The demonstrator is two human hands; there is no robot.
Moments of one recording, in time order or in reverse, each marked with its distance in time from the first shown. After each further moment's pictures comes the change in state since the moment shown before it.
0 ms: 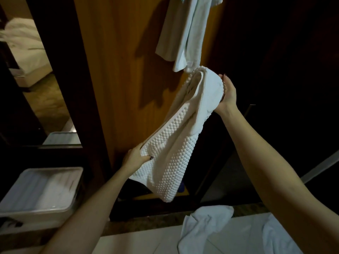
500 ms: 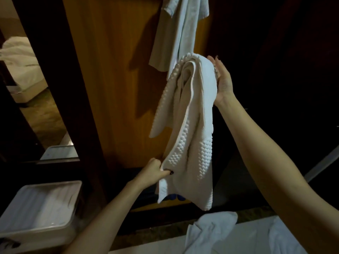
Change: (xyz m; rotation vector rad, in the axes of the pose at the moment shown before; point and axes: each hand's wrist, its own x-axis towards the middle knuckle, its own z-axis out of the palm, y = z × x) left_hand -0.021 0.059 0.027 0.056 -0.271 0.152; right_hand -0.004 -0.023 0.053 -0.220 -0.130 -0.158
